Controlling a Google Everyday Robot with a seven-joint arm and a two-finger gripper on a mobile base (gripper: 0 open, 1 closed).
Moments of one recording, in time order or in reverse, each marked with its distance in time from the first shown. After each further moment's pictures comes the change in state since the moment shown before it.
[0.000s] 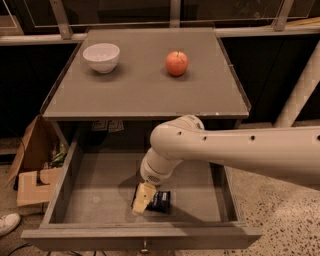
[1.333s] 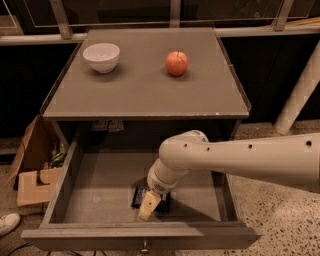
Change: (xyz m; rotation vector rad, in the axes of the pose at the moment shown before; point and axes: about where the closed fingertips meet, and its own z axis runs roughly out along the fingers) arm 0.037 -0.003 0.041 -0.020 -0.007 0.091
